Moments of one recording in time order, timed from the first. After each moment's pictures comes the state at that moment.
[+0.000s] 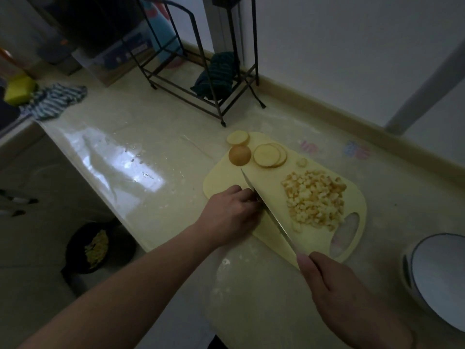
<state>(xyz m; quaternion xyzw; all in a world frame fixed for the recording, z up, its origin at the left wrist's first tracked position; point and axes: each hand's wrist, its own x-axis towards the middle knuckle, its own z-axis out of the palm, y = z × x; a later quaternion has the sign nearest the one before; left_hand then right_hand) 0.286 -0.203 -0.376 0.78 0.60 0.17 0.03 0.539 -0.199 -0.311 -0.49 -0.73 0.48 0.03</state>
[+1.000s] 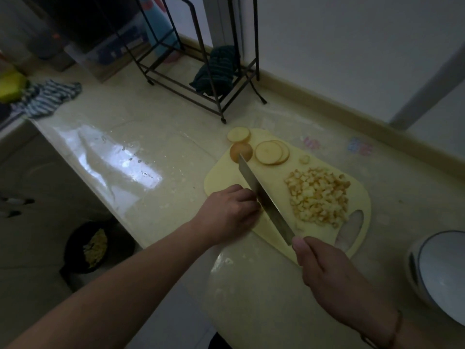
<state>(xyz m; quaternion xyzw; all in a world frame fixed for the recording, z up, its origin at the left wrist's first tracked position) 0.273 -0.204 -0.374 0.80 0.56 0.21 0.05 0.516 -0.191 -0.310 -0.46 -0.73 0.49 0.09</state>
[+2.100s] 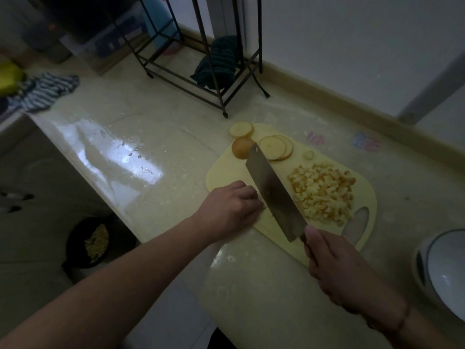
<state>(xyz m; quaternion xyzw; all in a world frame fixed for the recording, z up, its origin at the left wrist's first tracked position) 0.269 -0.203 -0.375 0.82 0.54 0.19 0.07 0.517 -0.179 -0.317 -0.50 -0.66 0.56 0.05</state>
